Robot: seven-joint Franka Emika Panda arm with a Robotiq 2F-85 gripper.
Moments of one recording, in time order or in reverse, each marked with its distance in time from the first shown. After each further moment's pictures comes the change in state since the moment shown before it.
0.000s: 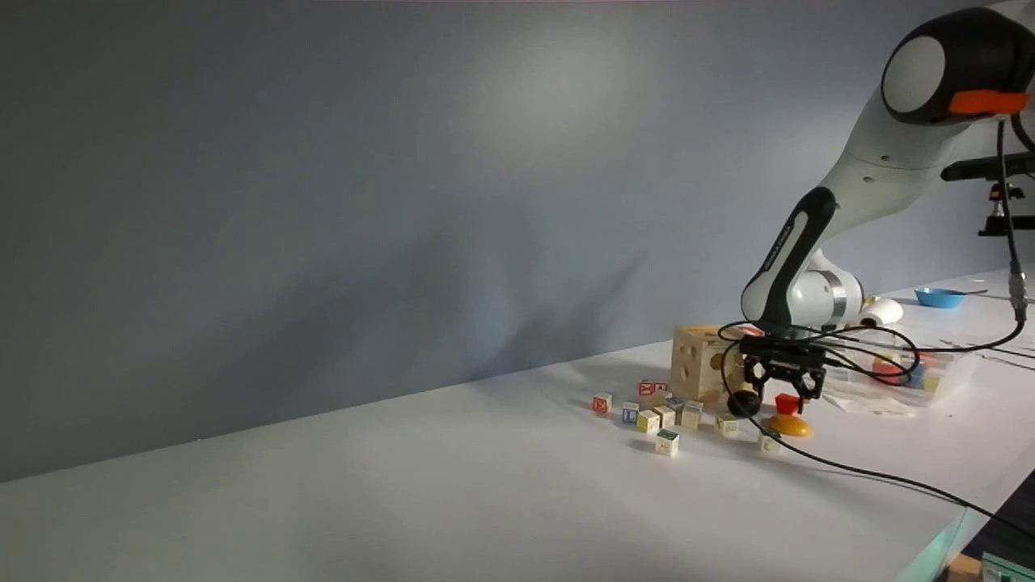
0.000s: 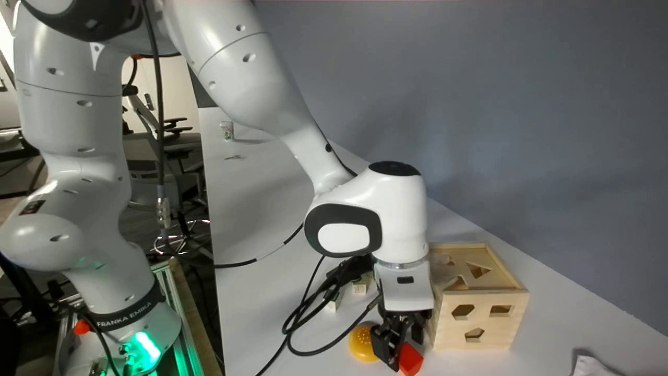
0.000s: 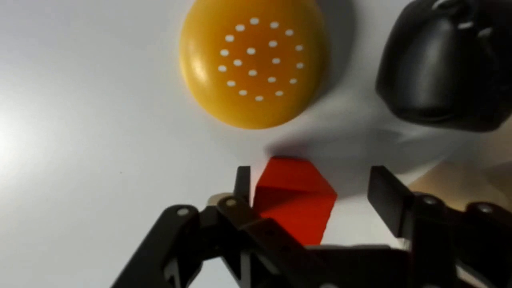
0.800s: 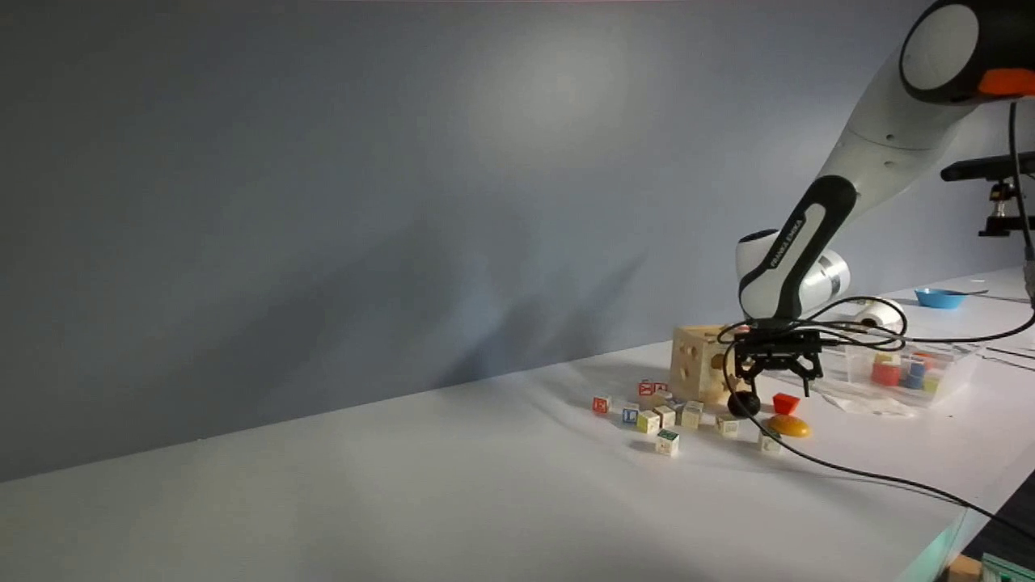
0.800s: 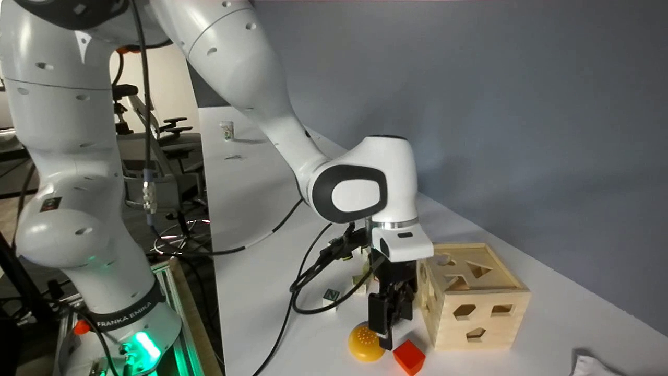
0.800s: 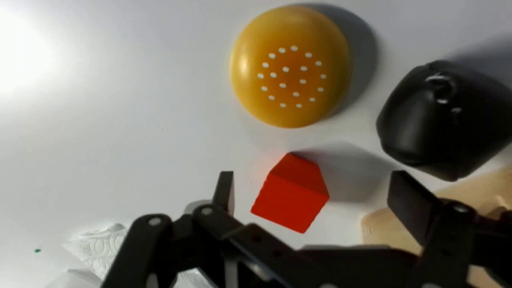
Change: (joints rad) arm 0.192 -0.077 -0.126 -0.001 -0.370 -0.161 0.142
